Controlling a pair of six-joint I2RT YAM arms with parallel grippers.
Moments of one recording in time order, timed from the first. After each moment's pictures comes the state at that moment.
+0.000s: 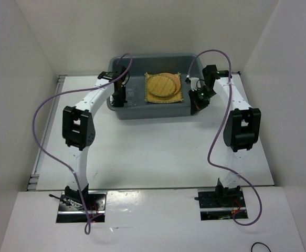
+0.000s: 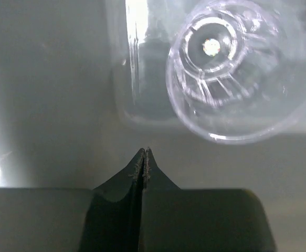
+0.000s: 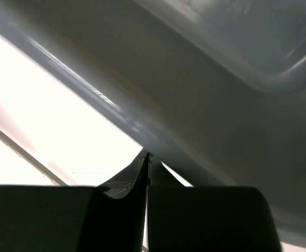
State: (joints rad) left arm -0.29 2.23 2.08 -1.07 -0.14 -0.37; right arm 0.10 2.01 1.84 -1.16 -0.47 -0.37
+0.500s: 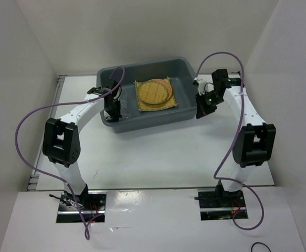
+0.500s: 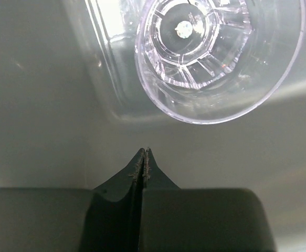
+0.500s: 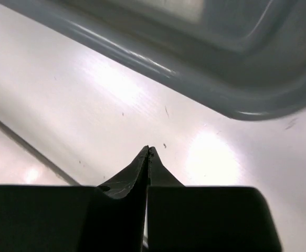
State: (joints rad) left arm -0.28 1.82 1.48 -0.85 -0.02 -0.37; right arm 0.06 1.74 1.56 -1.09 -0.47 -0.37
